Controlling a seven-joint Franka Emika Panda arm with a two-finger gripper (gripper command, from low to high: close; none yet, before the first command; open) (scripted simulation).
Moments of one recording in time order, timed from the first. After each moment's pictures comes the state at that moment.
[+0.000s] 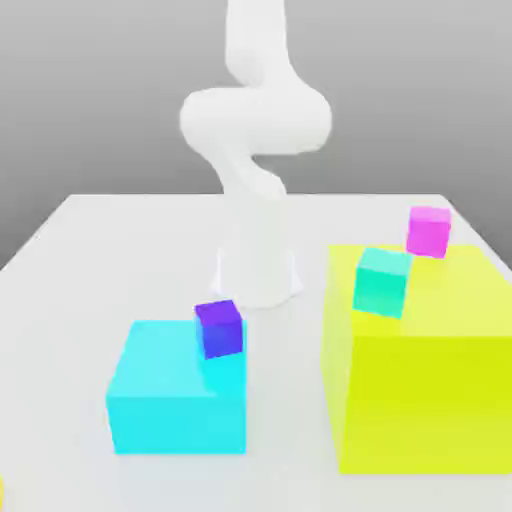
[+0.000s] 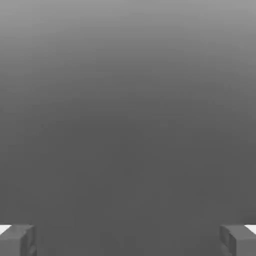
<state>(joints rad) -0.03 -0.71 -0.01 -2.28 0.00 2.32 0.85</state>
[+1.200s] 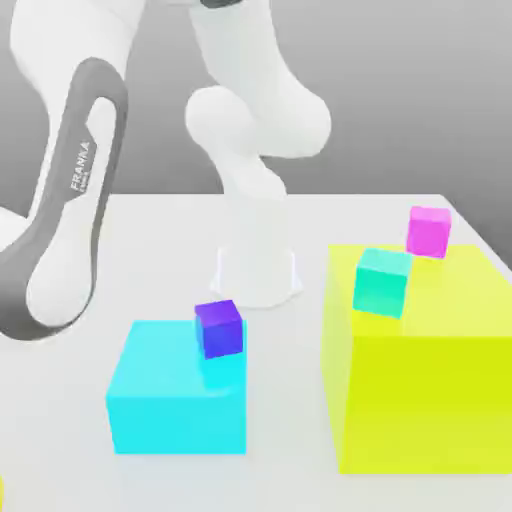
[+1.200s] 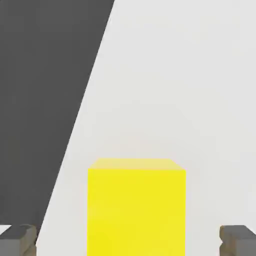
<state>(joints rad) -0.42 0.60 -0.16 -2.05 0.19 2.64 1.34</state>
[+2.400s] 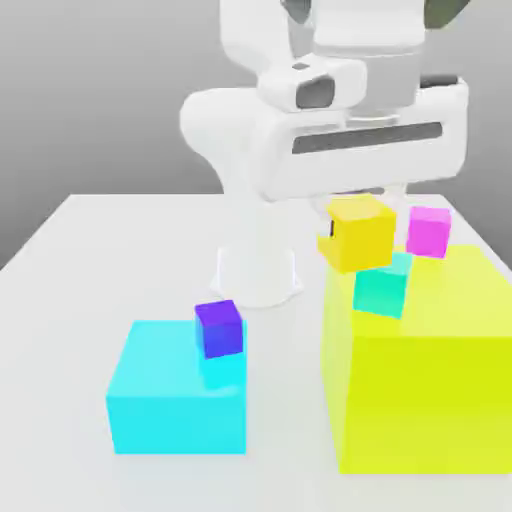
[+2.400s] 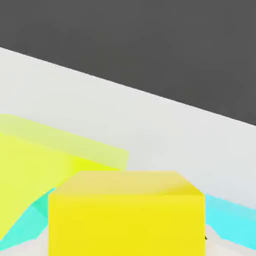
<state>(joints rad) 0.15 -0.43 0.15 -2.43 0.08 2.00 0.52</state>
